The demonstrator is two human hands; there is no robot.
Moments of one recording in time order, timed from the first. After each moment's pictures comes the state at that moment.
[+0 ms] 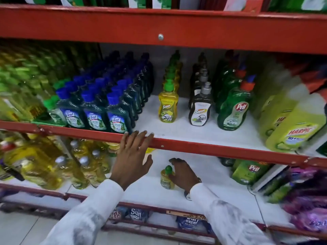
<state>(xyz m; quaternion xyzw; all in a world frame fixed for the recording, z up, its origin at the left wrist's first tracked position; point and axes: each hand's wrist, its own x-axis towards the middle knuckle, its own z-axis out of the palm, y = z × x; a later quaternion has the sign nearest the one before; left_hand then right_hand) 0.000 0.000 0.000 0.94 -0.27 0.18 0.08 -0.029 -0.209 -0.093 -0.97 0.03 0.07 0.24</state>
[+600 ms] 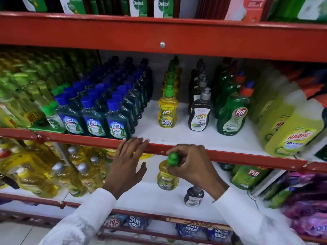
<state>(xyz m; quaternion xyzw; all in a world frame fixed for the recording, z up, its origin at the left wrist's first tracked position) 0.006 0.020 -0.005 0.92 -0.31 0.20 0.15 -0.077 -0.200 0.064 -0.91 0.01 -0.07 0.41</state>
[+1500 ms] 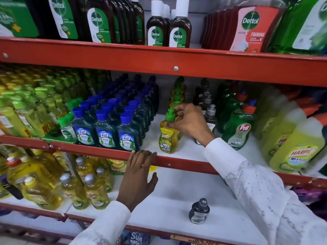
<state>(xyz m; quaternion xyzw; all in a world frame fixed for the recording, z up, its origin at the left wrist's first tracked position) 0.002 0.008 -0.003 0.91 -0.29 0.20 0.23 0.029 -0.190 0.161 -0.91 0.02 -0.18 0.38</state>
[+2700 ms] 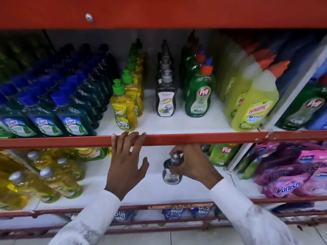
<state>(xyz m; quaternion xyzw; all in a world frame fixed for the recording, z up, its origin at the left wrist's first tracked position) -0.033 -0.071 -0.010 0.91 -0.31 0.22 0.17 -0.107 -0.284 0.002 -0.94 0.07 -0.07 0.33</state>
